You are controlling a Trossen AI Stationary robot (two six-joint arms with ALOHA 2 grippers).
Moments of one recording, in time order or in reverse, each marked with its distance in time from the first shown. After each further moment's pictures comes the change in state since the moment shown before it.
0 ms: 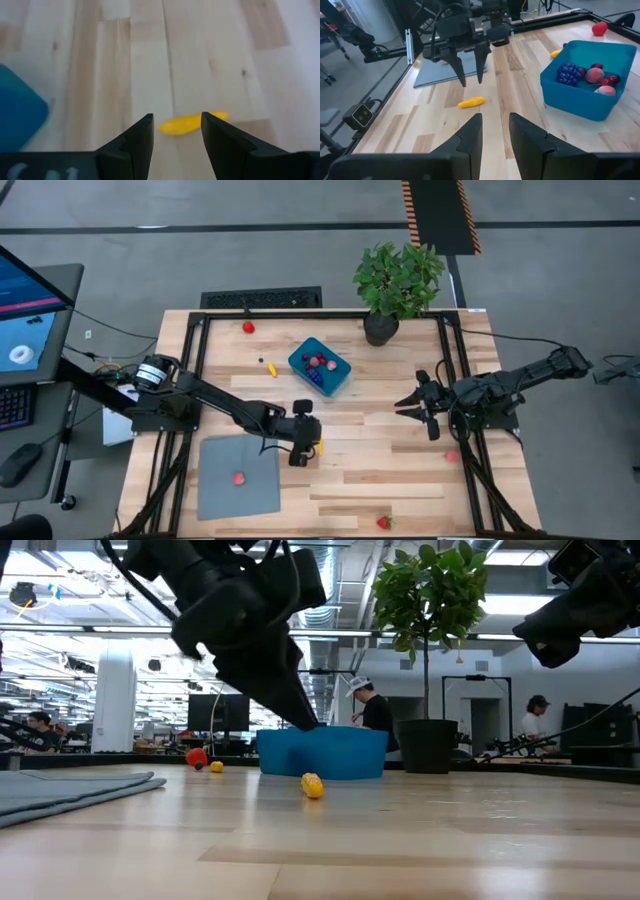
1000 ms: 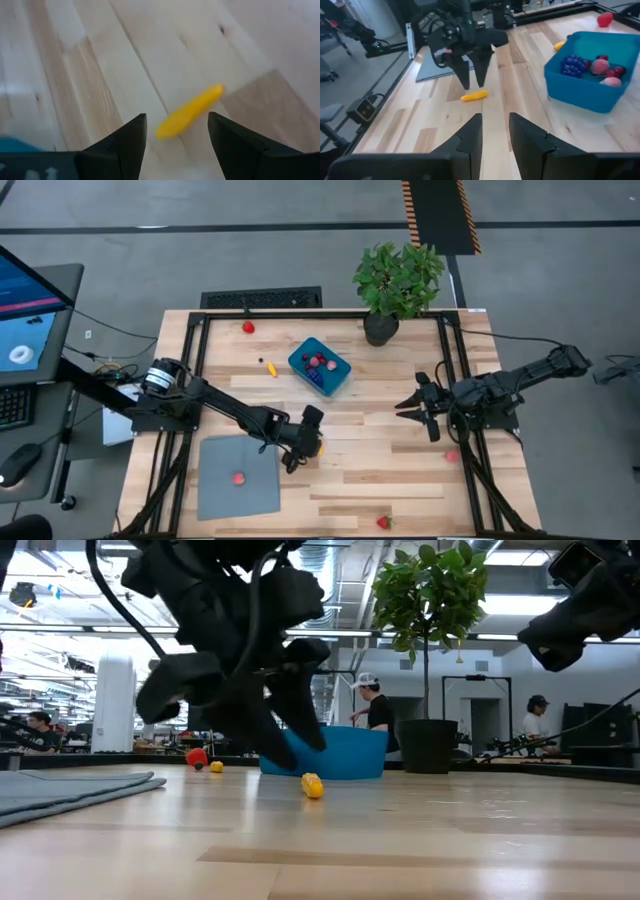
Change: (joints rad) left arm -0.016 0.076 0.001 0.034 0.007 0.469; right arm 0.019 0.008 0.000 -0.024 0.000 0.026
